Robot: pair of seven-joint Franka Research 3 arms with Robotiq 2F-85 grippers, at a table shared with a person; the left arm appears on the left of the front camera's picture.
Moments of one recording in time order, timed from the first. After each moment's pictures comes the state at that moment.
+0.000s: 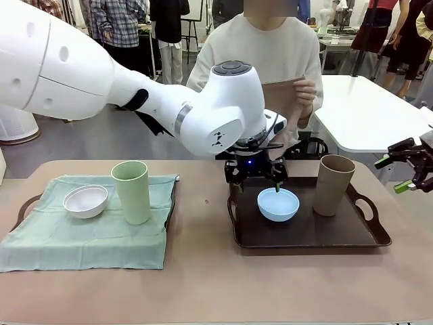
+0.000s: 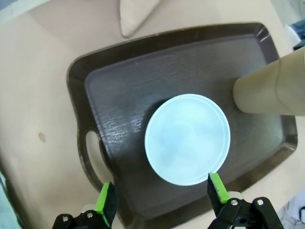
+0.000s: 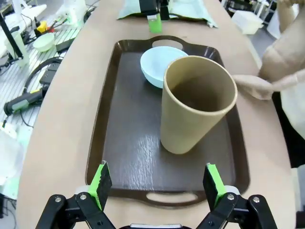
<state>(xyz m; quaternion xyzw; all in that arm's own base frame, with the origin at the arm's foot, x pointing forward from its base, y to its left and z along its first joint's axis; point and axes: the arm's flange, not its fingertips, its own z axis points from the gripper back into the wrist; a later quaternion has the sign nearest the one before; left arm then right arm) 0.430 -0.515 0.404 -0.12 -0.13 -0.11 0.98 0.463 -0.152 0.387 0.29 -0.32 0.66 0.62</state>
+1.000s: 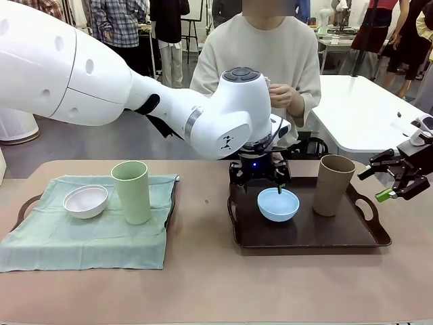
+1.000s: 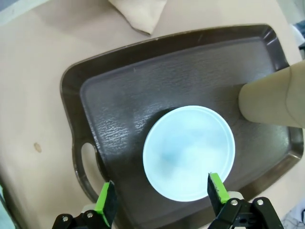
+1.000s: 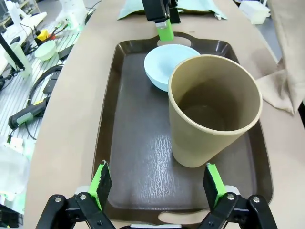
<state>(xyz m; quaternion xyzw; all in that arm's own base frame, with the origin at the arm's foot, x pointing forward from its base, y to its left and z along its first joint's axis) 0.442 -0.527 0.391 -0.11 -0.13 -0.11 0.98 0.464 -0.119 0.366 0.31 -0.28 0.64 0.64</state>
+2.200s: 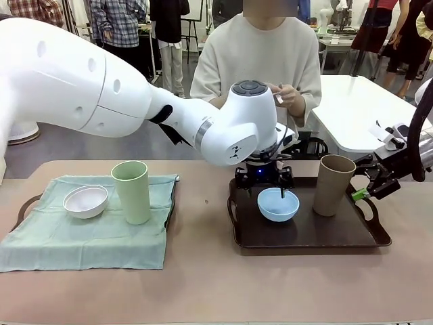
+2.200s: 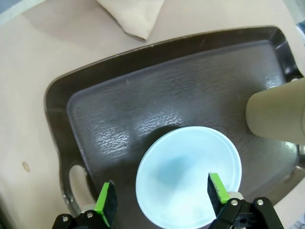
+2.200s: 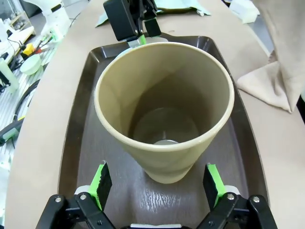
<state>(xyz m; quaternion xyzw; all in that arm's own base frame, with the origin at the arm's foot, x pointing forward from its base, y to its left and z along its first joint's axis) 0.459 -0.546 0.361 -0.10 -0.14 -0.11 0.98 0.503 -0.095 0.324 0.33 -0.29 0.61 0.66</state>
